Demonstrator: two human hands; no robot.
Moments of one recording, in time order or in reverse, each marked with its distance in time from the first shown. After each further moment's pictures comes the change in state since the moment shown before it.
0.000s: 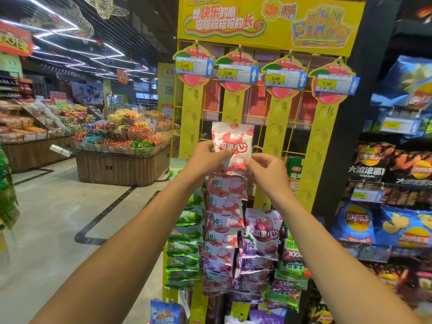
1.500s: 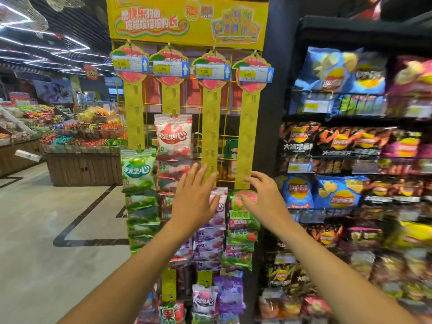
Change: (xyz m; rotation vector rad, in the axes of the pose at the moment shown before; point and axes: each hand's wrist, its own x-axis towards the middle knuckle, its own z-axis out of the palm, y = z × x) left_hand -0.118 -0.045 0.125 1.052 0.005 0.480; right_hand -0.106 0.066 -0.156 -0.717 -0.082 -0.154
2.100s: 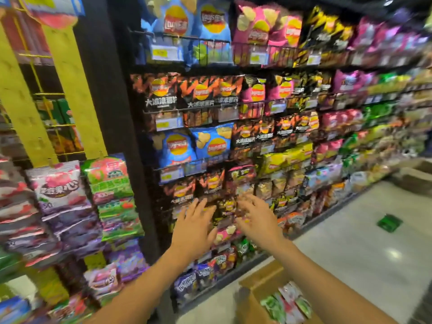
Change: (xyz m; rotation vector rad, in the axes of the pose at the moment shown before) left_hand -0.096 0.326 0.132 -0.257 -0.456 0.365; right_hand -0.261 0.231 -0.135 -0.288 -0.154 0.505
